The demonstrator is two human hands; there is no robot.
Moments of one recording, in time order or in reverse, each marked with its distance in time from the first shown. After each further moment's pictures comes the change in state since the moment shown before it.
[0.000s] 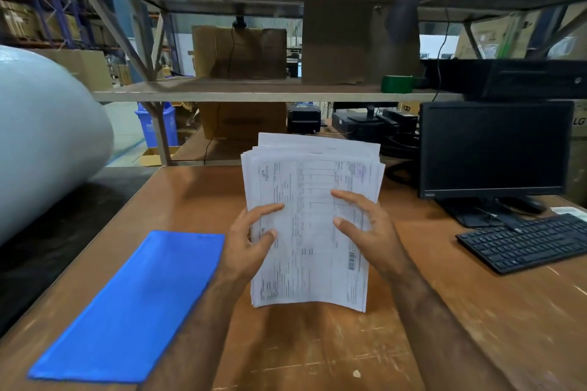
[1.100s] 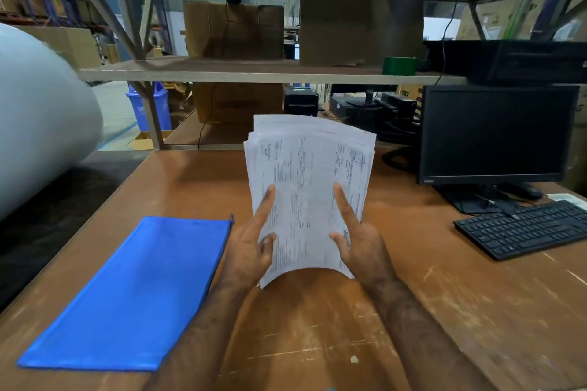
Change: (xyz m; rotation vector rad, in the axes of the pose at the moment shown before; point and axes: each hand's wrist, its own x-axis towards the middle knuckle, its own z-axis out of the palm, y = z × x) left_hand -0.013 -0.036 0.009 0.373 -0.103 0.099; right_hand -0.022 0.053 0.026 -0.629 0.020 -0.061
